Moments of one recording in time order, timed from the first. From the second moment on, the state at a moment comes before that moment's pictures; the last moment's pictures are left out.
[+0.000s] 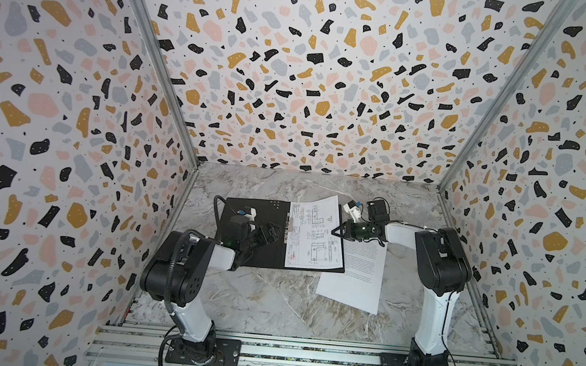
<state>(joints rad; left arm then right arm) -0.18 1.71 0.56 0.58 0.36 -0.66 0.30 2.06 1.24 -0.10 -0.84 0.33</state>
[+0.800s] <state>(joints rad) -0.18 1.70 0.55 0.56 0.36 -0.66 0.28 2.04 1.24 -0.13 -0.74 0.37</state>
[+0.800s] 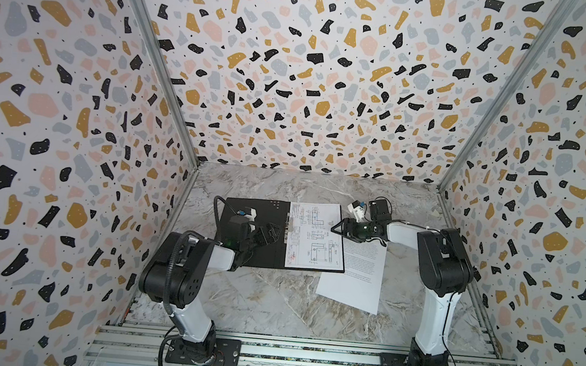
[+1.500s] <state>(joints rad) -0.21 1.56 0.54 0.36 0.26 -0.63 0.25 1.80 0.95 -0.04 -0.58 0.41</state>
